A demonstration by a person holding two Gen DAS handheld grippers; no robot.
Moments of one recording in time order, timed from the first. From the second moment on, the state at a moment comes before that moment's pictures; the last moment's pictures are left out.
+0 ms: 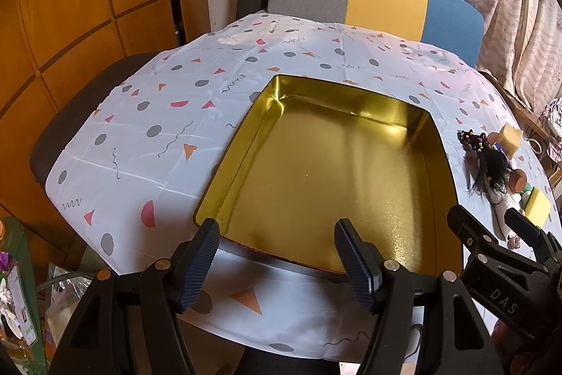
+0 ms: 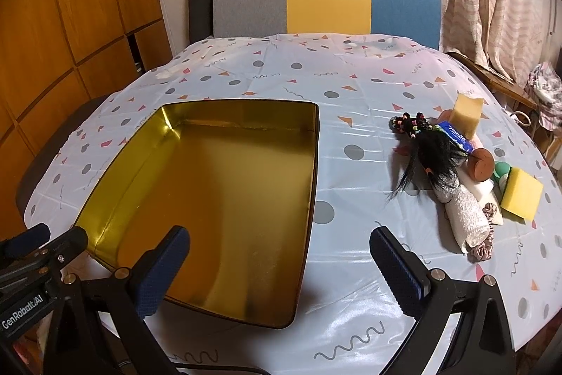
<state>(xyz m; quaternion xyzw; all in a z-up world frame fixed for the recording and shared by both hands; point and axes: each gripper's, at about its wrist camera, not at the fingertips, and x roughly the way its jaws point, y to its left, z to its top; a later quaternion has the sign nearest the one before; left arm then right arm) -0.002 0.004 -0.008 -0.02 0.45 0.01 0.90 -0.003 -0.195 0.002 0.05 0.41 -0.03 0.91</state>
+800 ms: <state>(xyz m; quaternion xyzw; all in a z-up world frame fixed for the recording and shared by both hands) -0.005 -0.001 -0.009 -0.01 0.45 0.00 0.89 -0.007 -0.196 0.004 0.05 0.42 -0.03 0.91</state>
